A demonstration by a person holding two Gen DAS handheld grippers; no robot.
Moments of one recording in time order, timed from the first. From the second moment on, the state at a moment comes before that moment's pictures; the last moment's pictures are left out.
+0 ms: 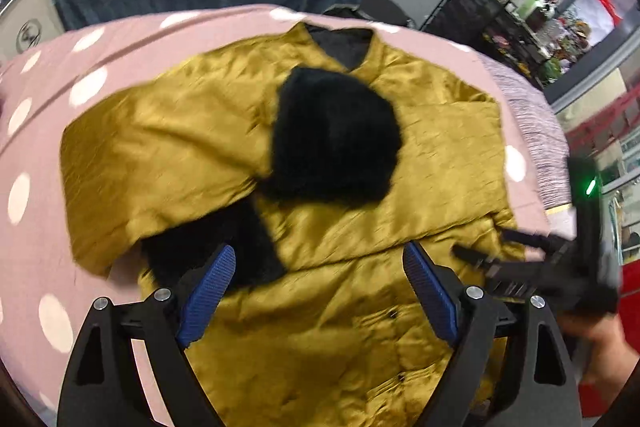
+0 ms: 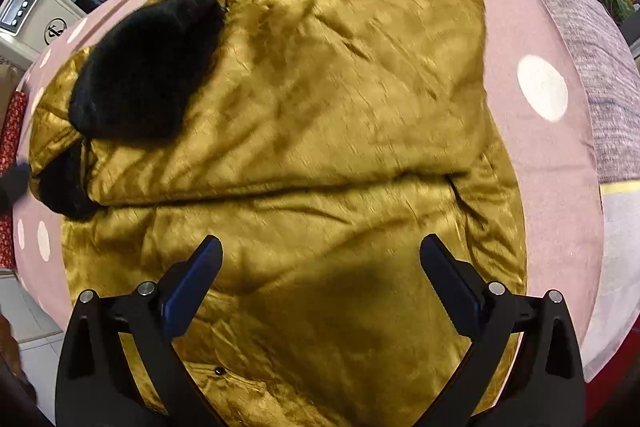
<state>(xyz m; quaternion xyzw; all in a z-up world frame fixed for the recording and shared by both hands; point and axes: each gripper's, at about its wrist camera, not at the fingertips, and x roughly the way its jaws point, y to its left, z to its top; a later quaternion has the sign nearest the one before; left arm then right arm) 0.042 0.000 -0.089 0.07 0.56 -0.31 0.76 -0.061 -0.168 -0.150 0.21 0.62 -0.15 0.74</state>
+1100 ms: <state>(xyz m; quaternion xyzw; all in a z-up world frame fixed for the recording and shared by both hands) 0.045 0.082 -0.123 0.06 0.59 -0.22 0.78 0.114 -0.094 -0.097 0.16 0.55 0.03 0.82</state>
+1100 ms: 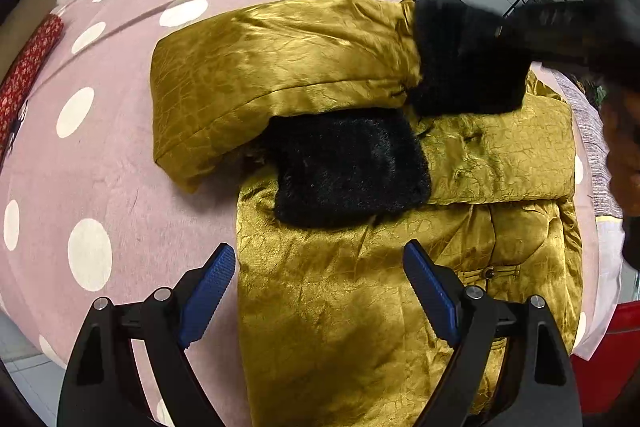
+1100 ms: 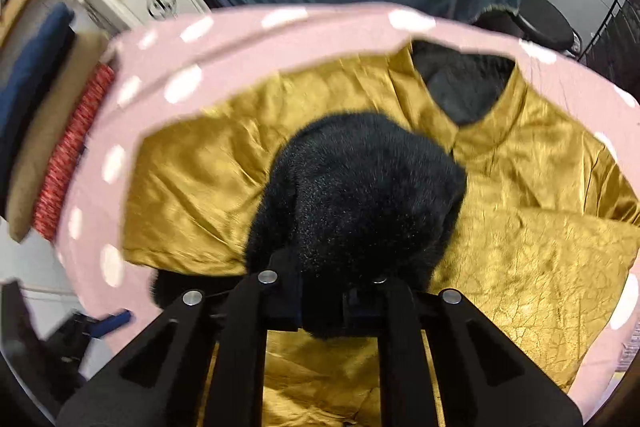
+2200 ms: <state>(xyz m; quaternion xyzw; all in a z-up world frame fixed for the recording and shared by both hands) 0.084 0.073 -0.098 0.08 0.56 -0.22 0.80 0.011 -0.220 -0.152 0.22 0.59 -0.12 0.77</state>
